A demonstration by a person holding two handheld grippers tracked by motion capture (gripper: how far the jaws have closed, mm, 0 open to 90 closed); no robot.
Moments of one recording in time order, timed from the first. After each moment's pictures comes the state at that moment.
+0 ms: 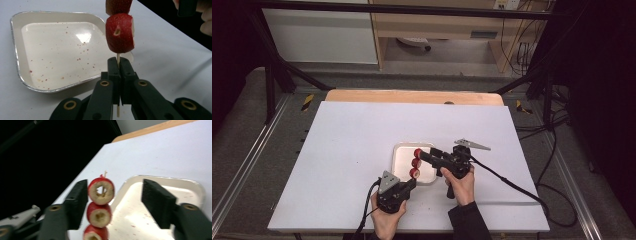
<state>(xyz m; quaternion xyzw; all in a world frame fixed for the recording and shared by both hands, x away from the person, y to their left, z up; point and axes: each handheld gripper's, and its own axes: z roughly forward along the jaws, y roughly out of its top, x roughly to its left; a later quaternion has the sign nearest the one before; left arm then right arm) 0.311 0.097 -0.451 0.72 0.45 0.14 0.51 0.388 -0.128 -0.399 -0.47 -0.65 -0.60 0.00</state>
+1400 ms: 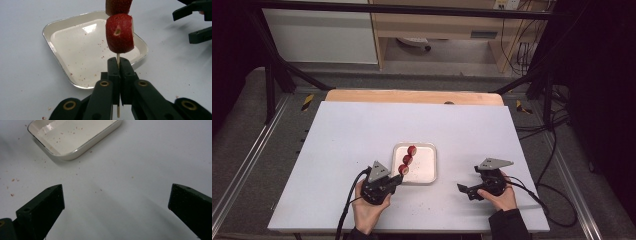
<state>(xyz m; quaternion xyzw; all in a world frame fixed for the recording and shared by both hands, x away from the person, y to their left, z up) 0.326 0.131 -0.413 0.79 0.41 0.15 0.44 0.363 -0.229 -0.447 -0.38 -0.82 -0.42 -0.11</state>
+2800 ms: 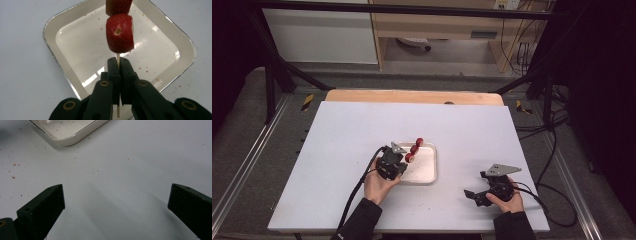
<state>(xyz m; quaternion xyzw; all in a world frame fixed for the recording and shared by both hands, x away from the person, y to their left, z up) 0.397 0.097 -0.418 0.85 0.42 0.13 0.30 0.350 -0.249 -0.456 -0.37 -0.82 -0.42 -0.11</state>
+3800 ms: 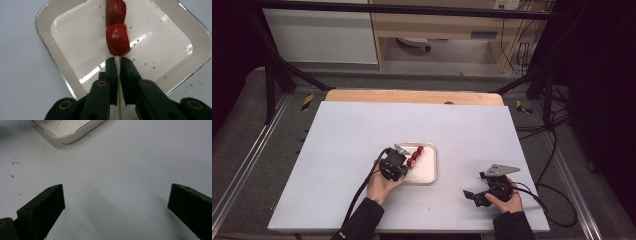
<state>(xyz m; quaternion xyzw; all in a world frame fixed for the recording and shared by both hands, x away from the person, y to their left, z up) 0.399 0.092 -0.425 0.85 0.43 0.13 0.28 0.350 -0.248 -0.458 -0.38 -0.82 -0.41 -0.10</state>
